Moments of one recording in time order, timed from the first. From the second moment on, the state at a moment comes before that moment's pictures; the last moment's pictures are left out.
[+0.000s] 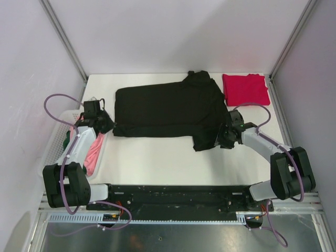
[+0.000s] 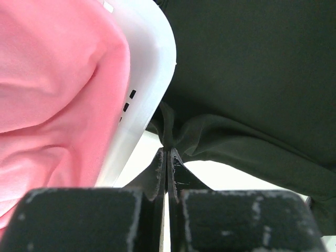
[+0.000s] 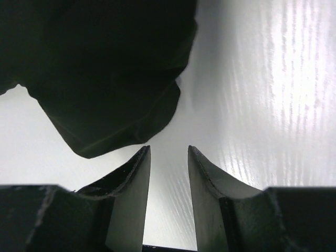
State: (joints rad) left arm 0.08 1.29 0.90 -0.46 0.03 -0.53; right arm 0.29 1.40 0.80 -0.51 -0.03 0.63
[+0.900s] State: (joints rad) left arm 0.07 1.22 0.84 -0.47 0.03 -0.55; right arm 0.33 1.54 0.80 -0.37 0.09 0.65
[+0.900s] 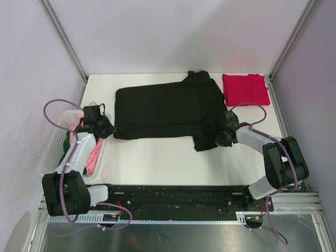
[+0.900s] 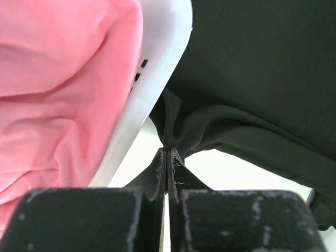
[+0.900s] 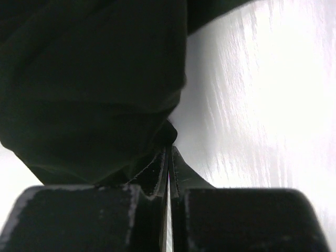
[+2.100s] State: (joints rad) left arm 0.04 0.95 0.62 -0.62 -0.16 -0.69; right arm 0.22 0.82 0.75 -1.12 -0.19 0.81
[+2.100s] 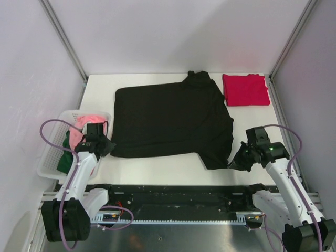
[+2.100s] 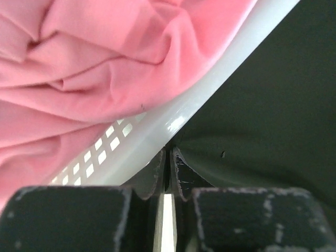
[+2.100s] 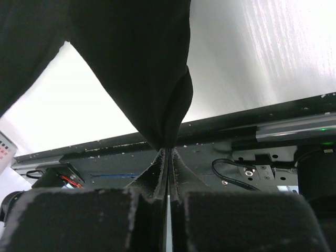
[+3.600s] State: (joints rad) left arm -0.18 1.11 0.54 -0.69 -0.45 -1.01; right arm 0.25 1.00 0.79 -0.92 -0.17 0.68
